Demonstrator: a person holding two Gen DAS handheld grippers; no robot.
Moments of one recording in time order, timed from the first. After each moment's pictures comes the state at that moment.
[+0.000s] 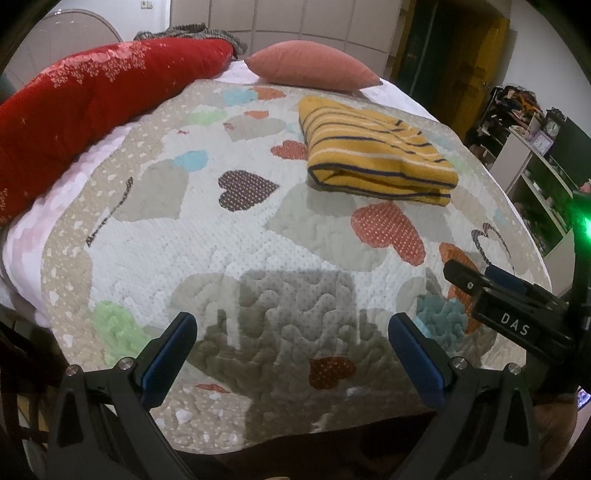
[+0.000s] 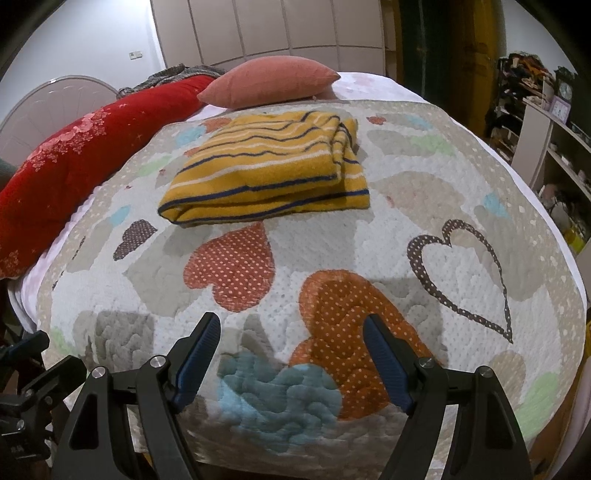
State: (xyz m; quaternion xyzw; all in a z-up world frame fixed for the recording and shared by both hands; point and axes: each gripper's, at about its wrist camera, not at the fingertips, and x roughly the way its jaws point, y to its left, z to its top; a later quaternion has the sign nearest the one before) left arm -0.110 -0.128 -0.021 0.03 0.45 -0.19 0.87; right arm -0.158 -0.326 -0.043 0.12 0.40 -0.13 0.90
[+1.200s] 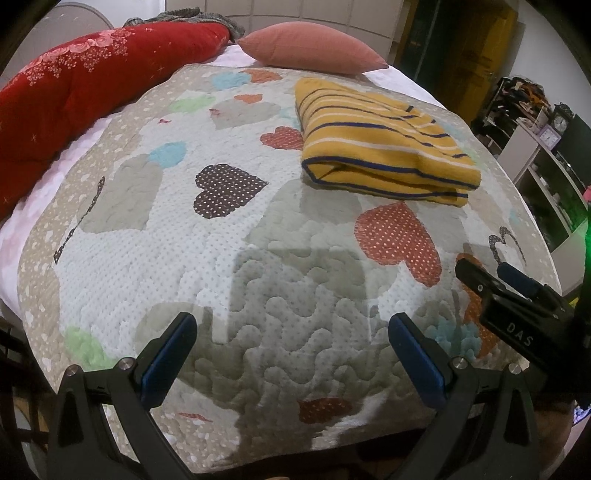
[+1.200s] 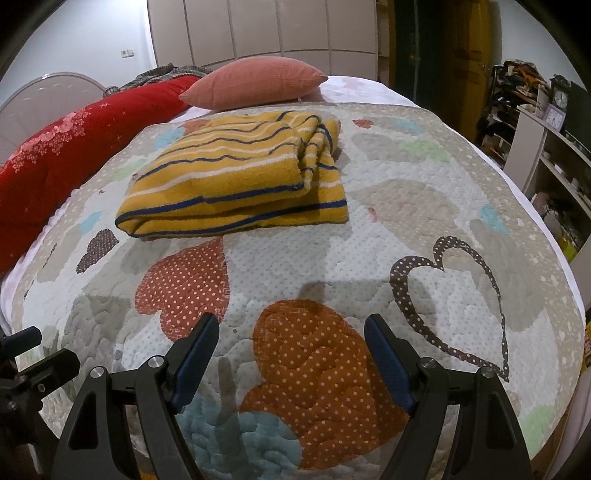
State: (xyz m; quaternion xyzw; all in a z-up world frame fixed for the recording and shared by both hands) left arm -0.071 -0.153 -0.038 0.04 0.48 -0.19 0.86; right arm -0.132 -0.357 -0.058 0.10 0.40 -0.14 0.90
